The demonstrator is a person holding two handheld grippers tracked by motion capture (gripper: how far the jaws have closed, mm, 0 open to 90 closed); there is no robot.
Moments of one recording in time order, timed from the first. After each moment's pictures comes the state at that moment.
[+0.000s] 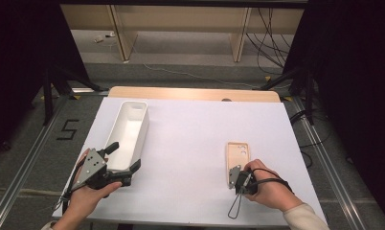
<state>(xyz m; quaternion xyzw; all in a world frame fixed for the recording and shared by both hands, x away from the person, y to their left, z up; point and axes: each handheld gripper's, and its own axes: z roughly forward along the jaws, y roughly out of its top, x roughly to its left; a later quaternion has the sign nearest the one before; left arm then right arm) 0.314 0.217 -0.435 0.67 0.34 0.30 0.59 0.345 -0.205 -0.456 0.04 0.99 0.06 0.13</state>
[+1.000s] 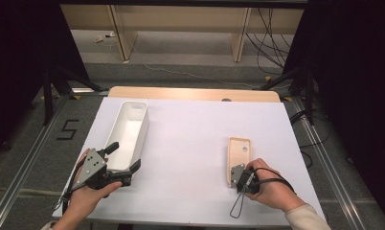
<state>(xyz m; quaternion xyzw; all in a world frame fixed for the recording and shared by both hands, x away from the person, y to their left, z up) 0.314 0.217 -0.435 0.67 0.34 0.30 0.59 0.343 -0.209 -0.449 0.05 0.98 0.09 0.14</state>
